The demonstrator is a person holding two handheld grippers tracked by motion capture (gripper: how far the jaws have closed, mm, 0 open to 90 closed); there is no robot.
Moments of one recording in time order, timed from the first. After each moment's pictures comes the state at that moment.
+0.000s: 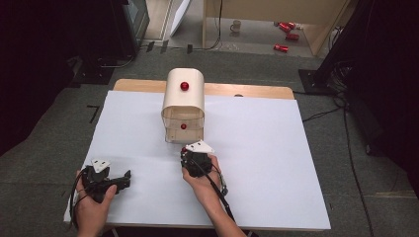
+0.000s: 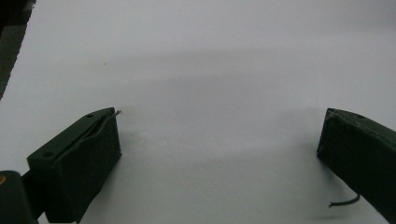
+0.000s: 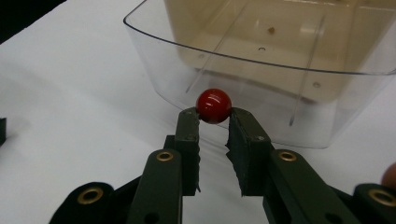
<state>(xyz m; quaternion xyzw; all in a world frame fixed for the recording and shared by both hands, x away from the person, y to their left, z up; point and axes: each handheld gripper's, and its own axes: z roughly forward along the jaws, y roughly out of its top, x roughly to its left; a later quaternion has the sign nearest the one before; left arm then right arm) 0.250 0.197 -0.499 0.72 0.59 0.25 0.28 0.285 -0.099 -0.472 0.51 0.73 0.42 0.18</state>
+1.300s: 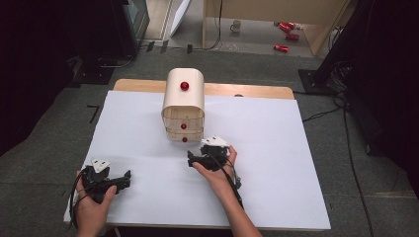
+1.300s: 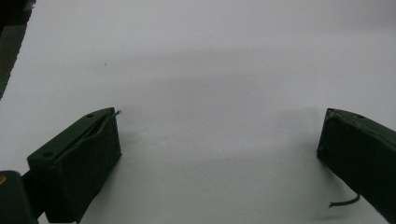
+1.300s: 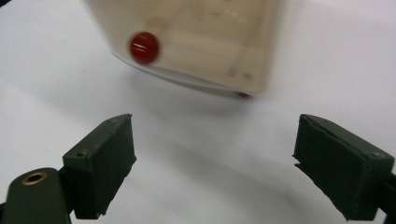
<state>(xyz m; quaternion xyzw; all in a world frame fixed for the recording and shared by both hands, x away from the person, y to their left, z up) 0.250 0.197 -0.499 0.72 0.59 0.25 0.28 0.303 -0.147 -0.485 0.53 0.72 0.41 0.18</state>
